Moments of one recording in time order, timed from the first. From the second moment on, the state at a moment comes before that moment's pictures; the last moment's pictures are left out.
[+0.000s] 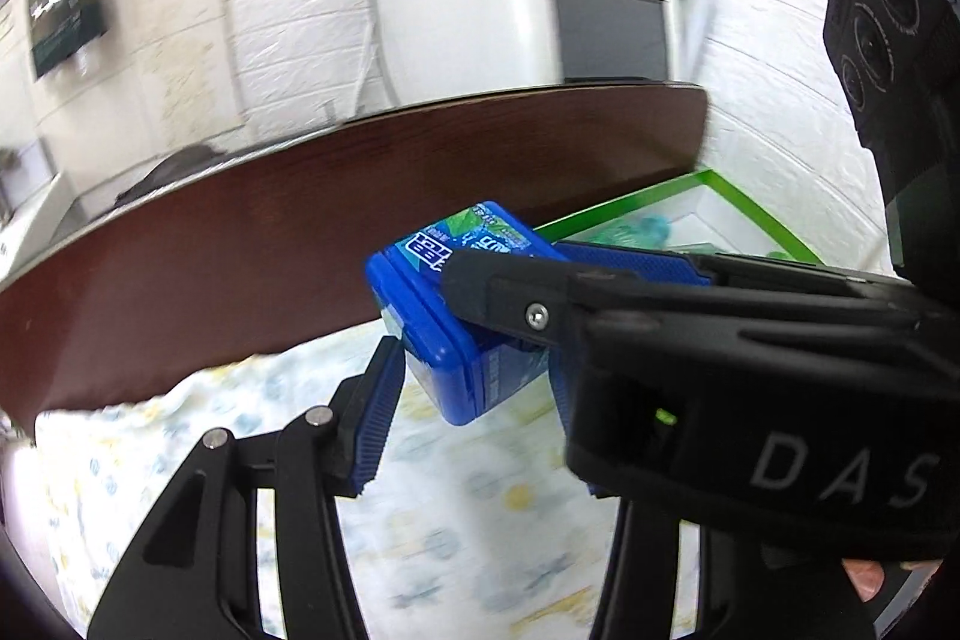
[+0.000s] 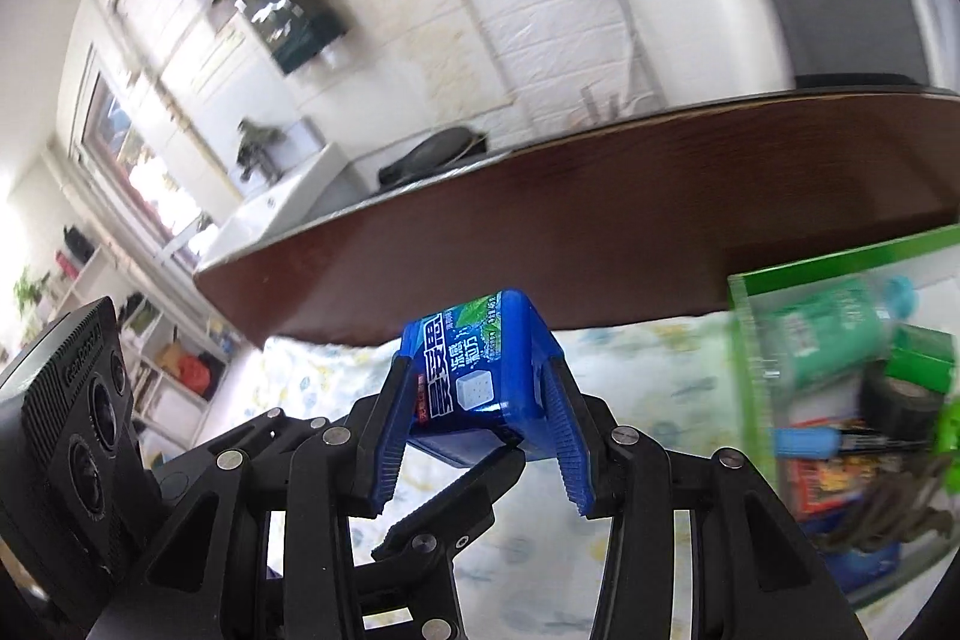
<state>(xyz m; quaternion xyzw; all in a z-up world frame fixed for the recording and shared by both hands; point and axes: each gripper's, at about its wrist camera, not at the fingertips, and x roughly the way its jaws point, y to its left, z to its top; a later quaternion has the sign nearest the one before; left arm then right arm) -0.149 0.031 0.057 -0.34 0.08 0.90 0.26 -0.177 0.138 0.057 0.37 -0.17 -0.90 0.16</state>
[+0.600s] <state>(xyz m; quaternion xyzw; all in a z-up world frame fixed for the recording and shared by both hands) -0.155 0.211 0.043 -0.36 0.16 0.85 0.34 -0.141 0.304 0.044 0.32 -0.28 -0.90 0.07</state>
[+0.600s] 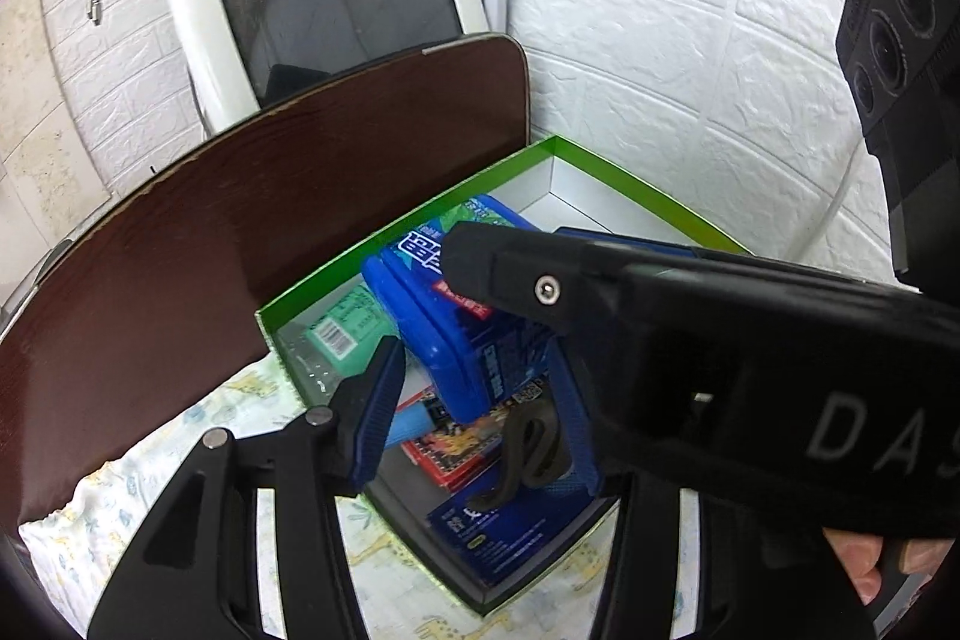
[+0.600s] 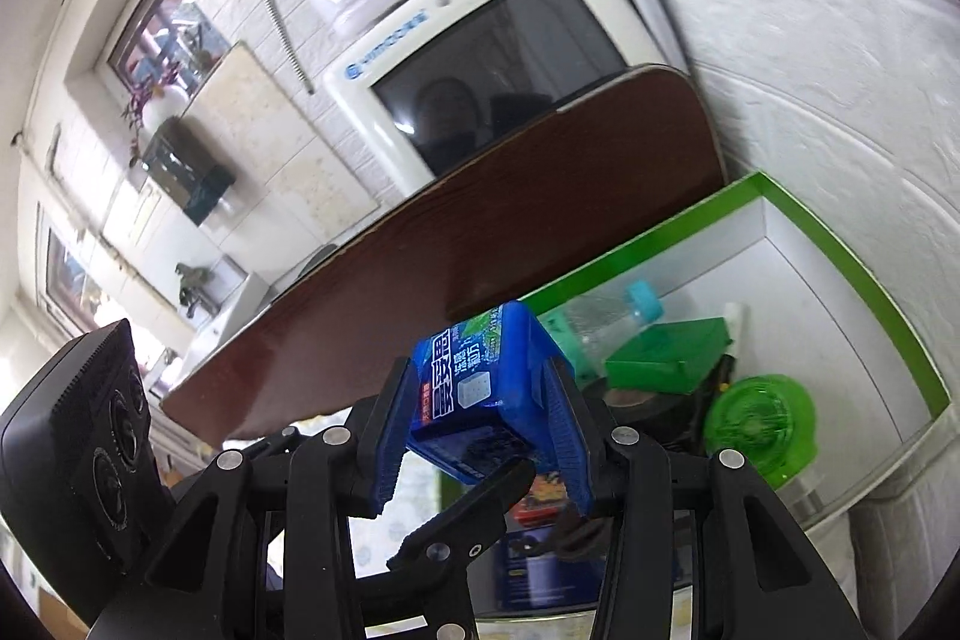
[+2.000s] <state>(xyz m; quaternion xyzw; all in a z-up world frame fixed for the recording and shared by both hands) -0.148 -0.005 0.042 -0.35 0.05 0.92 0.14 -0.142 0.180 0.059 0.36 -0.19 -0.91 0.13</state>
